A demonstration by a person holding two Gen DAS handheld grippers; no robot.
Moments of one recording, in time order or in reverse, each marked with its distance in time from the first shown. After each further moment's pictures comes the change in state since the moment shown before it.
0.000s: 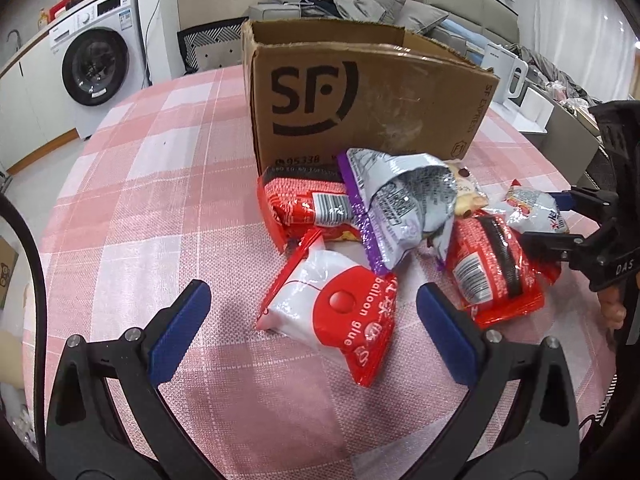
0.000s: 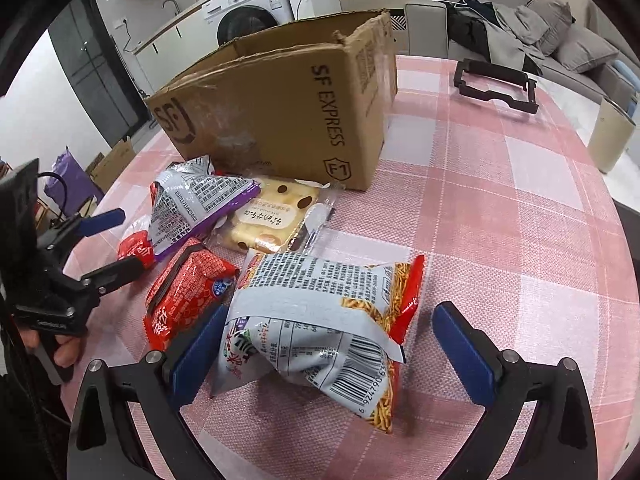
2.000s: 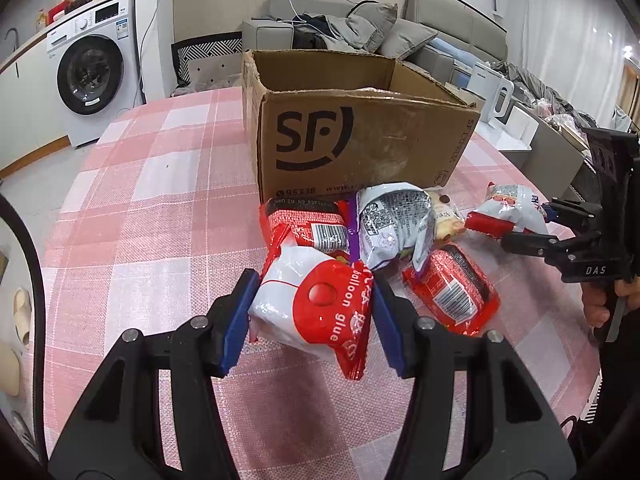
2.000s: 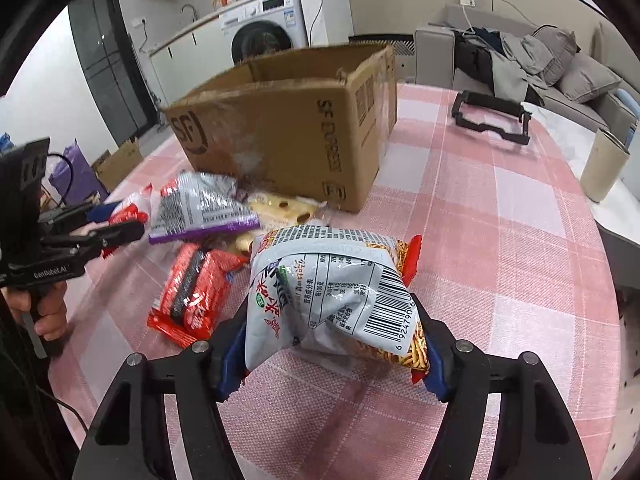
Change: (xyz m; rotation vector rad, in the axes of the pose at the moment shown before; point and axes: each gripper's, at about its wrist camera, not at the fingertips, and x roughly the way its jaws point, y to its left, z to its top) left arm -0.029 0.008 0.000 -0.006 -0.080 -0.059; right arm -0.028 0.002 -0.007 -0.064 -0.096 -0.010
